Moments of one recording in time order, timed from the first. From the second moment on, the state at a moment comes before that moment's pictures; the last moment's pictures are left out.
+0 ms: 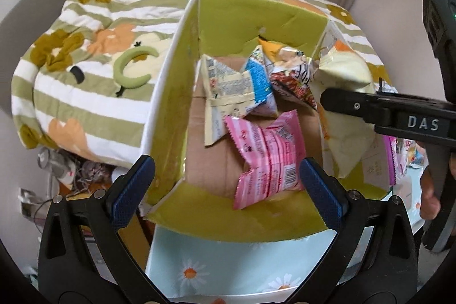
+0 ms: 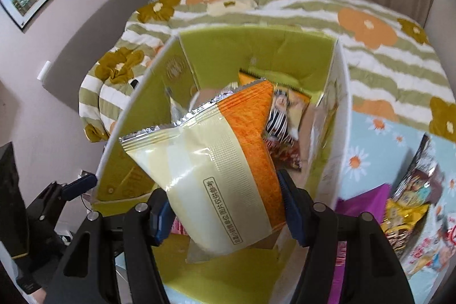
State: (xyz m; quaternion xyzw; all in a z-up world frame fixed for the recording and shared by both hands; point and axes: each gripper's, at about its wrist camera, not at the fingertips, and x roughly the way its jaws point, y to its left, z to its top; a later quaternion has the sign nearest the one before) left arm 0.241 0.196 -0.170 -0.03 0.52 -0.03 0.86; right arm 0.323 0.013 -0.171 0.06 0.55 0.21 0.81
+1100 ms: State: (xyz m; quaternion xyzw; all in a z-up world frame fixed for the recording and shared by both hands) left arm 0.222 0.131 -0.100 0.00 0.44 -0.15 0.89; right arm 0.225 -0.071 -0.077 0.08 0.42 0.10 0.90
